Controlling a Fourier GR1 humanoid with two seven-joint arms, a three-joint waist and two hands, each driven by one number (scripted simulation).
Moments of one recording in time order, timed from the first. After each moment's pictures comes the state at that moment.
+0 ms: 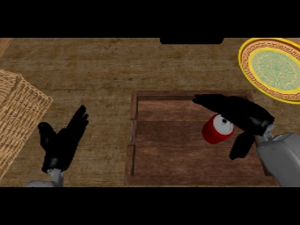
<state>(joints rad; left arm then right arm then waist) 0.00 0.15 -0.11 -1.42 0.16 0.08 0.19 -0.37 -0.42 0.29 -1.47 0.70 0.56 -0.13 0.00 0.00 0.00</state>
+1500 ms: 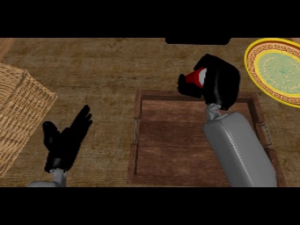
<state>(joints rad) 0.00 0.12 -0.11 -1.46 0.12 0.06 0.23 -0.58 -0.01 0.15 -1.31 1.18 -0.29 0.70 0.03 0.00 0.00</state>
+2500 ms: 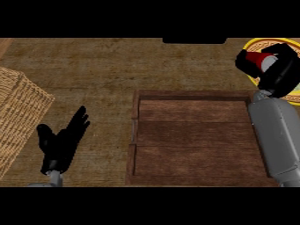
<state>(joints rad) 0.02 0.12 -0.08 -1.46 0.12 0.05 0.20 -0.64 -0.21 -0.16 -1.01 0.98 -0.88 0.52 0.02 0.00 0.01</state>
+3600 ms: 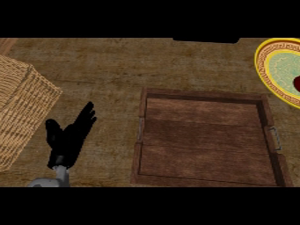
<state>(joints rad) -0.02 0.10 -0.11 -1.46 0.10 0.04 0.22 -0.78 -0.61 -0.46 -0.33 0.55 -0.71 0.00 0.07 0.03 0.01</state>
